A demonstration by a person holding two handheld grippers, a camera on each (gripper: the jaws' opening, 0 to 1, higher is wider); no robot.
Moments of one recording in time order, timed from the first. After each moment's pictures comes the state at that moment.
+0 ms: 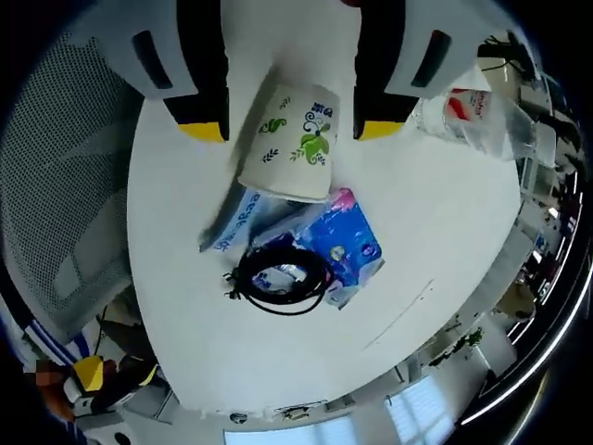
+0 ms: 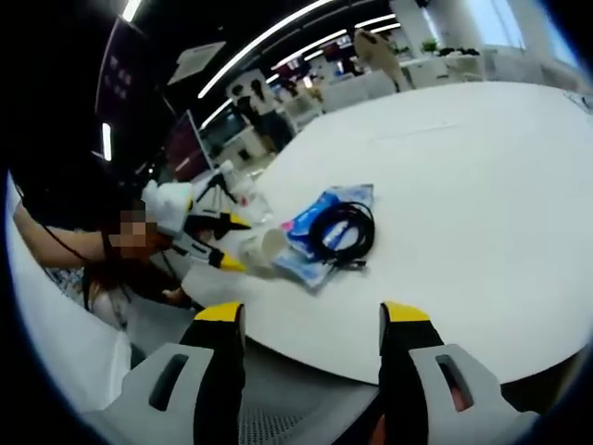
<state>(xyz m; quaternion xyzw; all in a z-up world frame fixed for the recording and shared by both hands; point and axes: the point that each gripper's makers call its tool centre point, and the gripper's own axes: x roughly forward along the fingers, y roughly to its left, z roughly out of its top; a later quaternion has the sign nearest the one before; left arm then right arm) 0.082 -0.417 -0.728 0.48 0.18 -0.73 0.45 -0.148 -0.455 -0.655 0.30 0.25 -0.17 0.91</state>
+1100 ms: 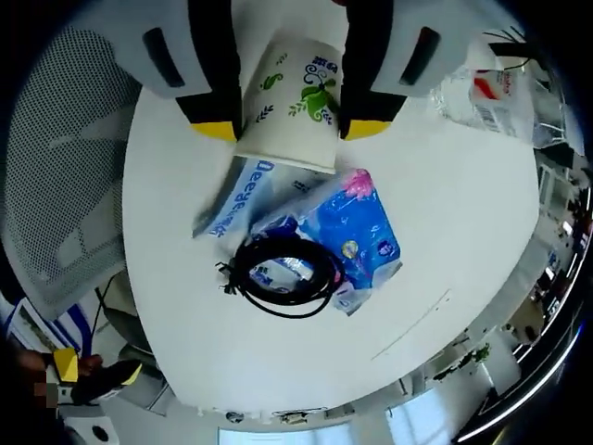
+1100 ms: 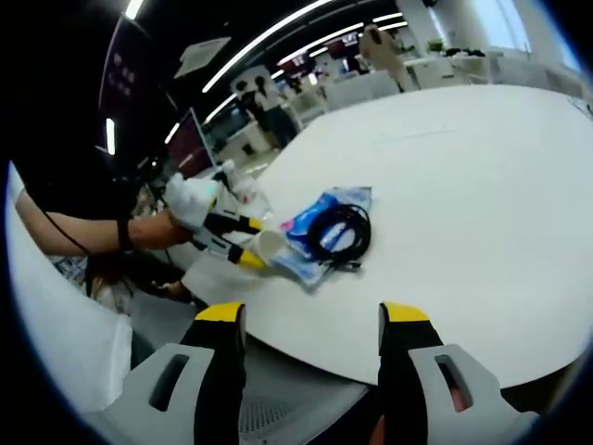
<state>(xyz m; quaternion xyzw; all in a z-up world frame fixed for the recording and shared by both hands) 0.070 -0.433 -0.742 0.46 0.22 -0.74 0.44 -0.154 -0.463 -0.647 0.29 0.26 -0.15 0.91</state>
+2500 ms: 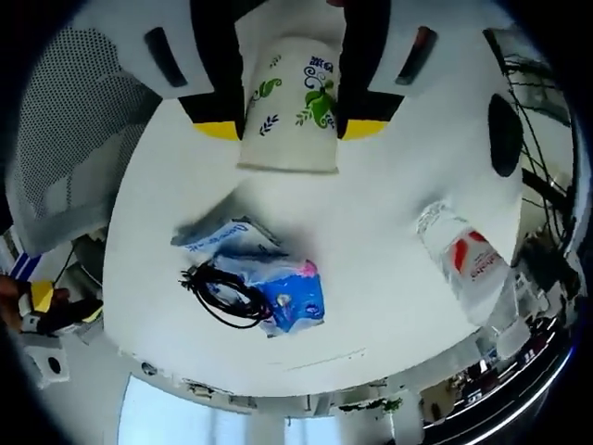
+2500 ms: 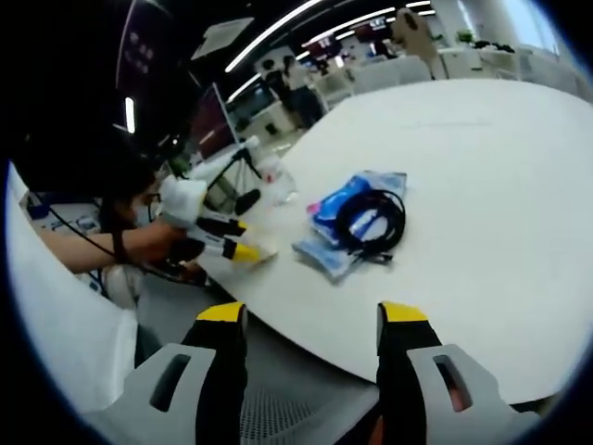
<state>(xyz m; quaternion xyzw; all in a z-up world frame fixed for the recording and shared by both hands) 0.105 -0.367 -0.740 0.30 0.35 -0.65 0.61 -0.129 -0.442 -0.652 0.28 0.29 -0.08 0.91</state>
